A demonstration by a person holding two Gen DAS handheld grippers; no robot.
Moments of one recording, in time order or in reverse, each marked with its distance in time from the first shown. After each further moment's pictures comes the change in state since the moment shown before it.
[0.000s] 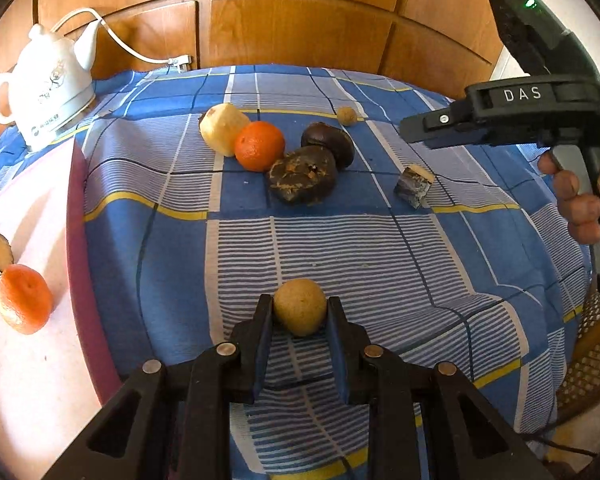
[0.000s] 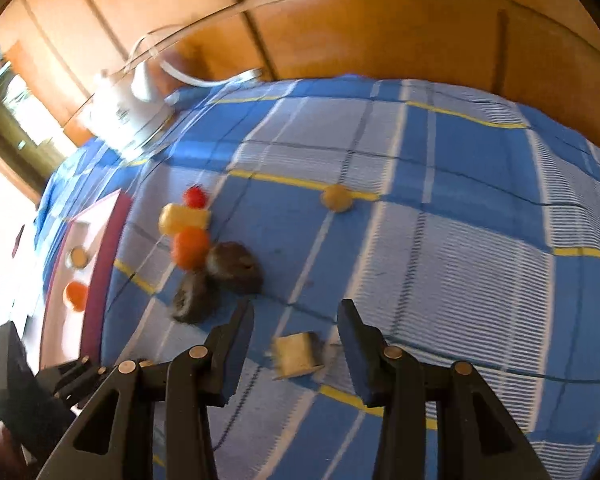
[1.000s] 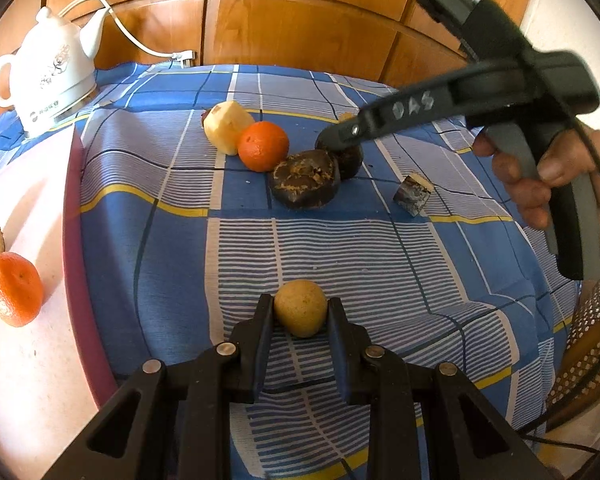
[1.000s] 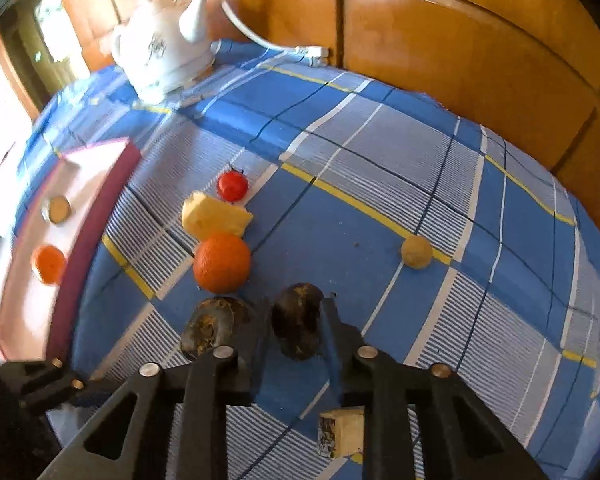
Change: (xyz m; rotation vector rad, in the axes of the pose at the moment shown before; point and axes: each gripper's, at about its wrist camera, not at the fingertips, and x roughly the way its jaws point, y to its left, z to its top) left arm 0.002 0.007 0.000 -0.042 -0.011 -0.043; right arm 0.053 0.065 0.031 -0.290 0.082 -0.129
